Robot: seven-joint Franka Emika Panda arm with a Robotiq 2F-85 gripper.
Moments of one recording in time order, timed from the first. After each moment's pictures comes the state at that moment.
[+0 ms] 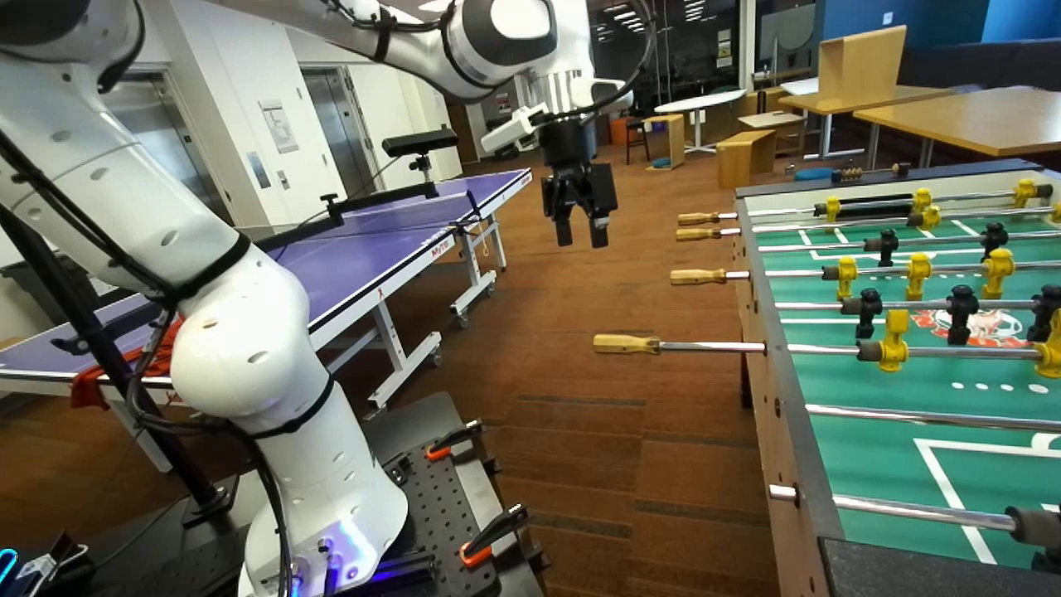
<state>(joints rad) -0.02 -0.33 0.05 -2.33 -0.18 1.88 0.04</state>
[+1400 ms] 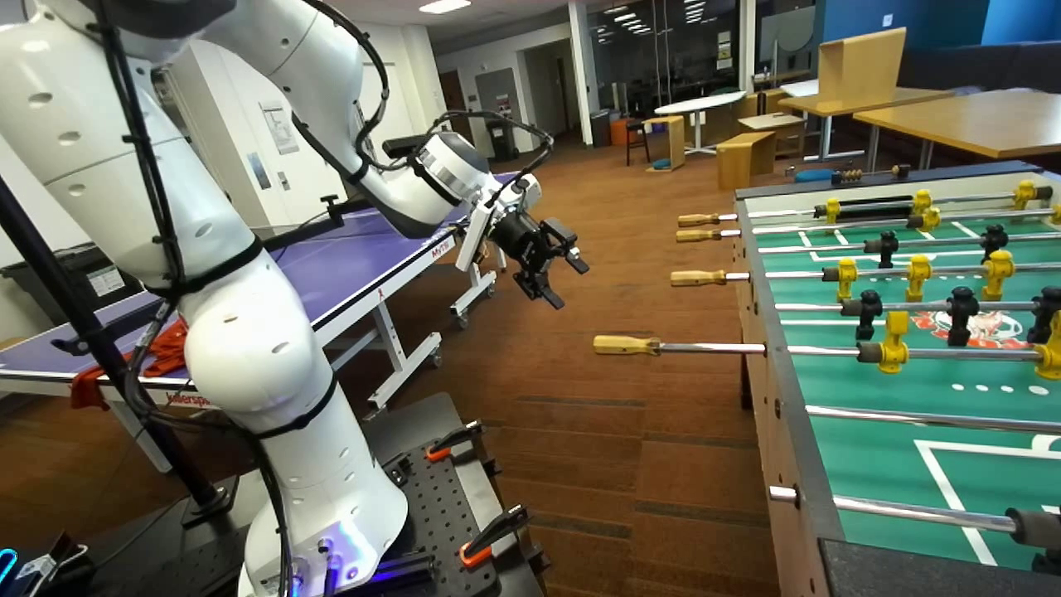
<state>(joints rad) 0.14 -0.15 0.39 -2.56 -0.95 2.01 0.65</state>
